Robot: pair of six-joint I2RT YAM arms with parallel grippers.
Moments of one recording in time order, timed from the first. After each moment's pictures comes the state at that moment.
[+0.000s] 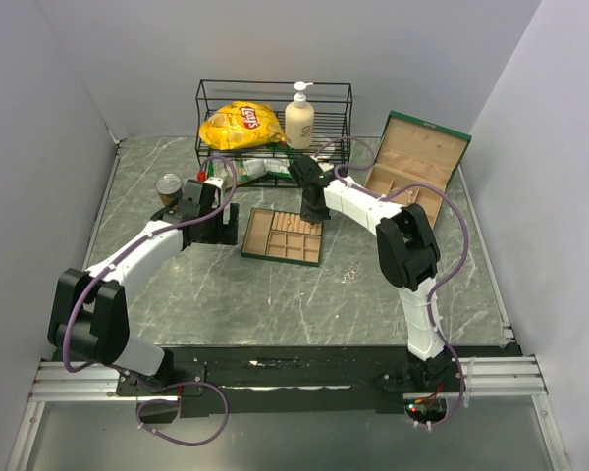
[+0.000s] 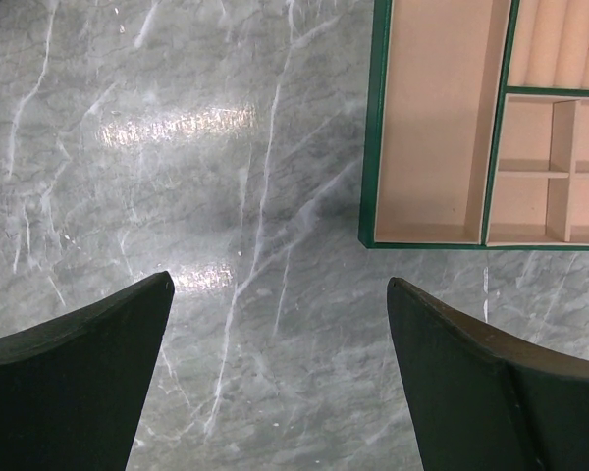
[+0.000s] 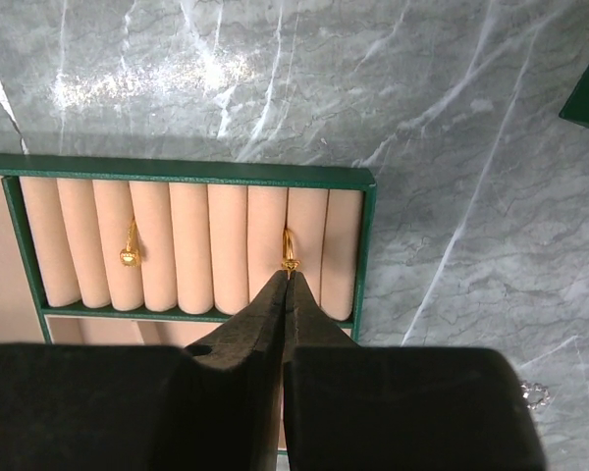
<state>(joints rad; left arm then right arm) -0.34 1.46 1.02 -0.45 -0.07 -0.22 0.57 2.15 1.77 -0.77 0.29 0.65</state>
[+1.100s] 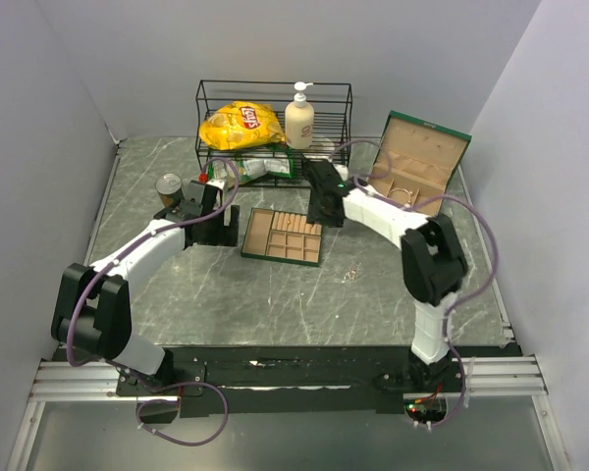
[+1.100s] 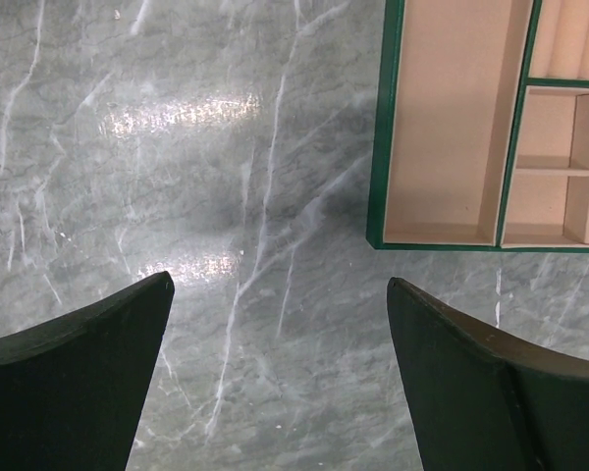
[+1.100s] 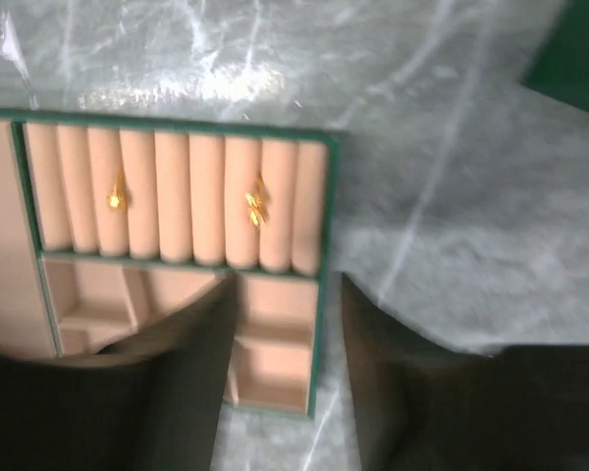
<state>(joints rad) -0.34 1.49 1.02 -0.45 -0.08 -0.22 0.55 1.96 1.53 -0.63 0.25 0.62</state>
